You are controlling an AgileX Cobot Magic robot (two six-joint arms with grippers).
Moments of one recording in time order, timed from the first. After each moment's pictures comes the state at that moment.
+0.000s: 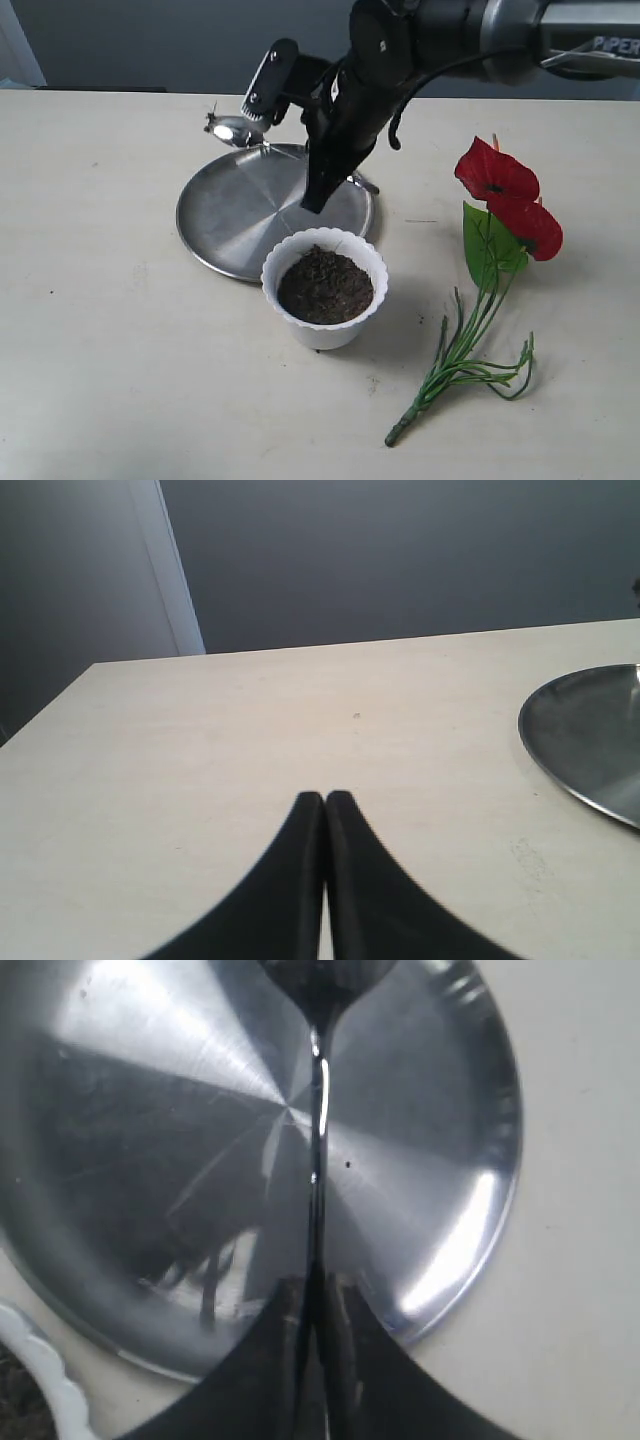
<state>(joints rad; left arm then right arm) 0.05 0.01 0.00 0.08 0.24 0.01 0.76 2.01 -1.54 -0.03 0.70 -0.64</state>
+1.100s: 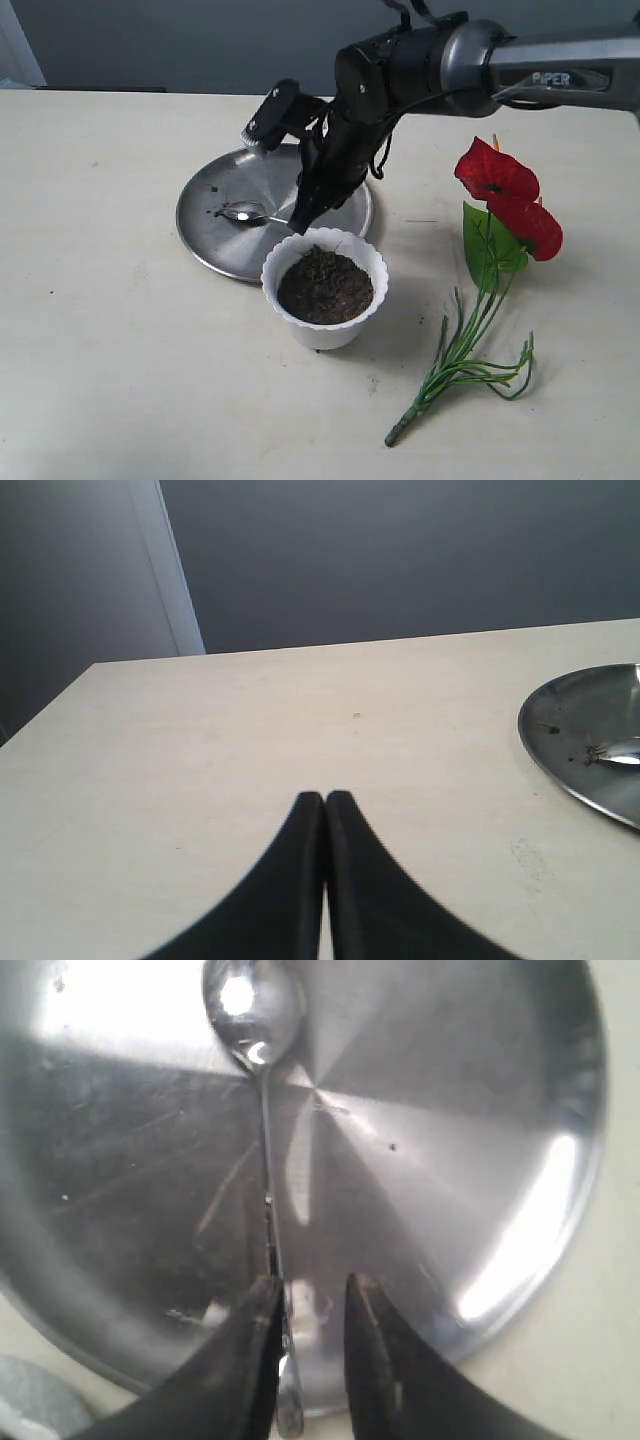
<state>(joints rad) 0.05 0.01 0.00 0.08 0.24 0.01 0.76 2.08 -1.54 -0.02 0.68 -0.48</state>
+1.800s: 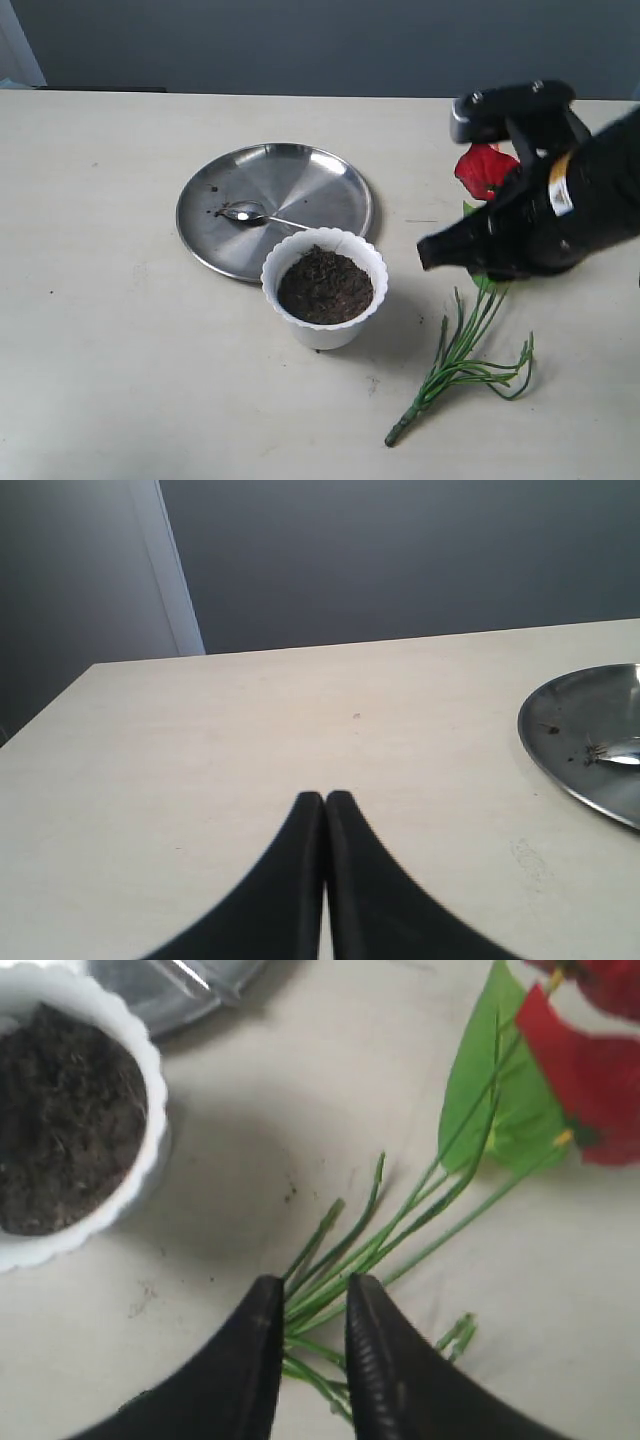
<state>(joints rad) 0.05 0.01 0.00 0.08 0.24 0.01 0.76 1.29 -0.80 -0.17 0.73 0.45</state>
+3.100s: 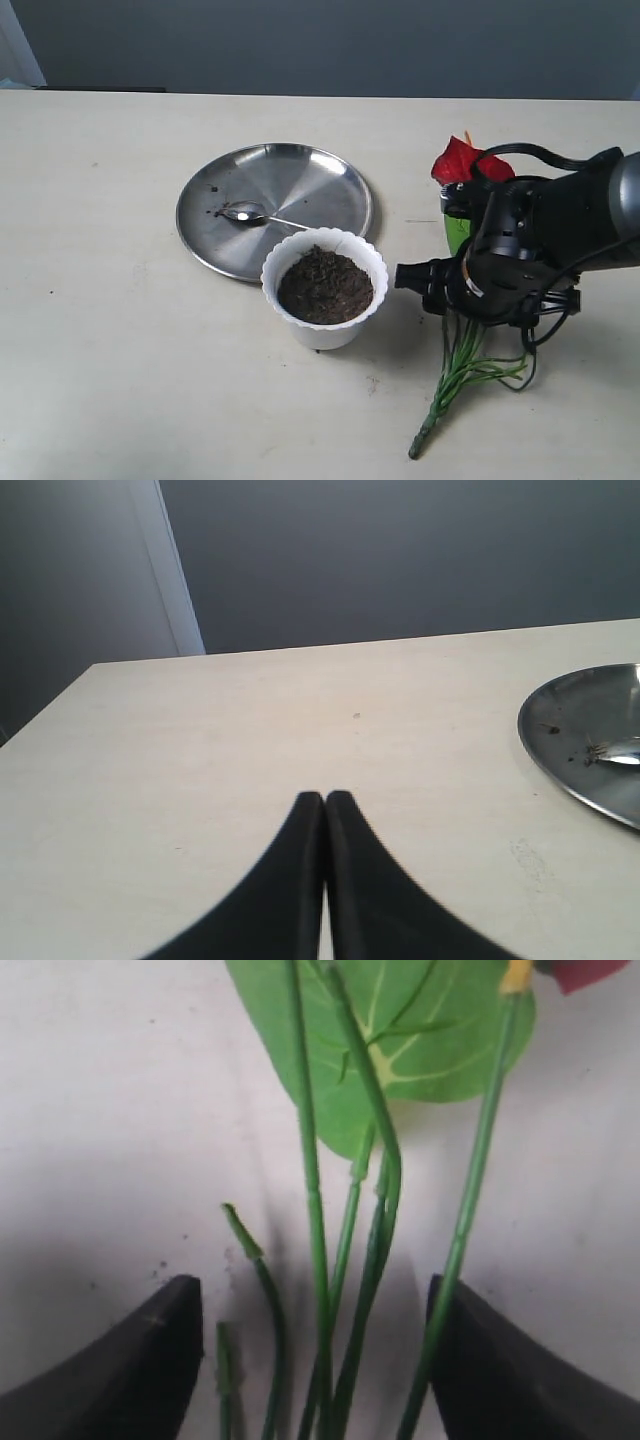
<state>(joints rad) 0.05 0.01 0.00 0.08 0.24 0.01 0.76 1.77 -0.76 -0.66 0.50 1.36</state>
